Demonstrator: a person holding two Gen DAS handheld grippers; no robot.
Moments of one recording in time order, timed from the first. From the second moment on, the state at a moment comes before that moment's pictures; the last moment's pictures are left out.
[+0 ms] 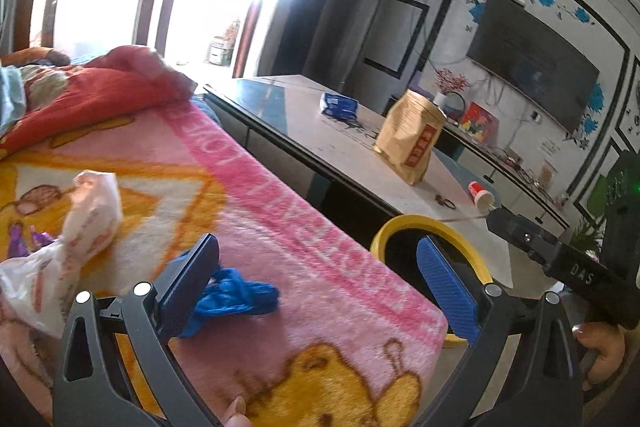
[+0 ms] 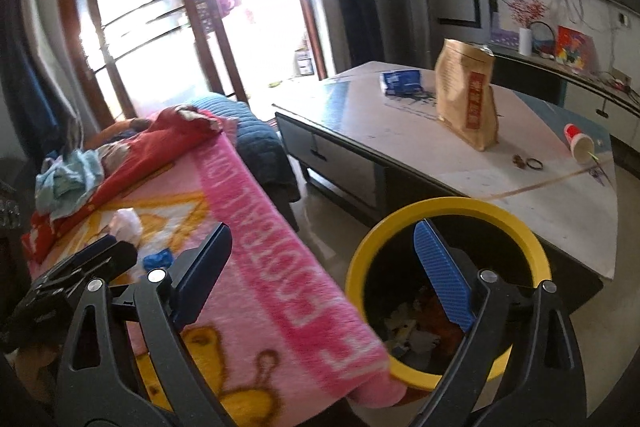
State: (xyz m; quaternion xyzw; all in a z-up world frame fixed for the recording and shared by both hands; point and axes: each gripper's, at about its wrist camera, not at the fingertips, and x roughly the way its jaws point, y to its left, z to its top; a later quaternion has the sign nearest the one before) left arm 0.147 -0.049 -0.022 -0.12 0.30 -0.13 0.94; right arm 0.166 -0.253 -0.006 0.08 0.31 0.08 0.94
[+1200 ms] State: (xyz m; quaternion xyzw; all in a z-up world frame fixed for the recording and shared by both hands) left arm 0.071 0.127 -0.057 -0.18 0.33 0.06 0.92; right arm 0.194 -0.076 -0.058 -0.02 0.39 0.24 0.89
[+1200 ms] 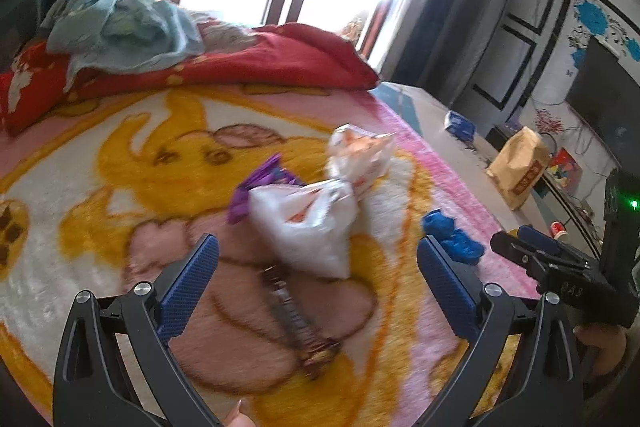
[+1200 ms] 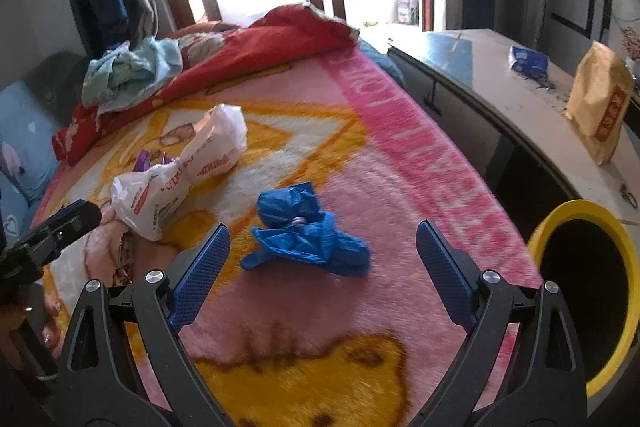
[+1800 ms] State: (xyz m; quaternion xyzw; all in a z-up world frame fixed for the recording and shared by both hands) left arm 0.067 0.126 -0.102 -0.21 0.39 0.04 0.89; right arm 0.230 -0.050 -0.106 0.00 0.46 0.24 0.86
